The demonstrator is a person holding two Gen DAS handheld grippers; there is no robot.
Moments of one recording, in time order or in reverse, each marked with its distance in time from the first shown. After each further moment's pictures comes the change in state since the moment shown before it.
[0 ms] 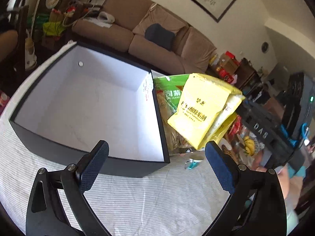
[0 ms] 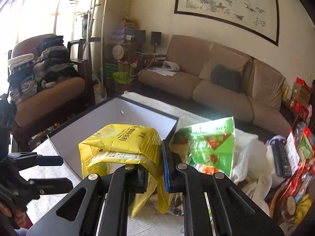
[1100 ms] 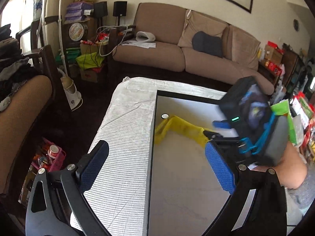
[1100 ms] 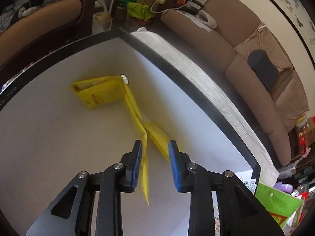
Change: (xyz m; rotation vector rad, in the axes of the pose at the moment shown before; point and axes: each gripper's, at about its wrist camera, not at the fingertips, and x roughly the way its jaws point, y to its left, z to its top) left arm 0.082 0.172 0.135 0.118 -0.037 0.366; right arm 0.343 0.078 0.033 -0.258 0.429 -0.014
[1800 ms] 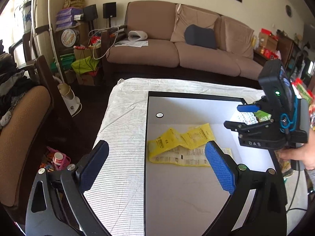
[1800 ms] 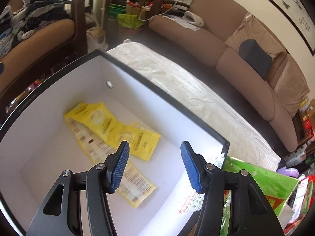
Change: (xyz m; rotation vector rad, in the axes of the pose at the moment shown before) left arm -0.016 -0.020 0.010 0.093 0.033 0.015; right arm -0.049 -0.044 -0.028 0.058 -0.009 0.079
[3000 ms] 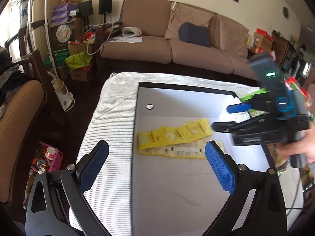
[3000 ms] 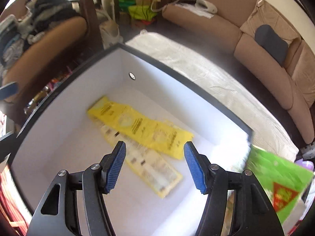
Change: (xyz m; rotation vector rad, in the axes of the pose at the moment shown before) left arm -0.007 -0.015 -0.017 -0.012 0.021 -0.076; right arm -0.036 0.001 -0.023 0.067 0.034 0.130
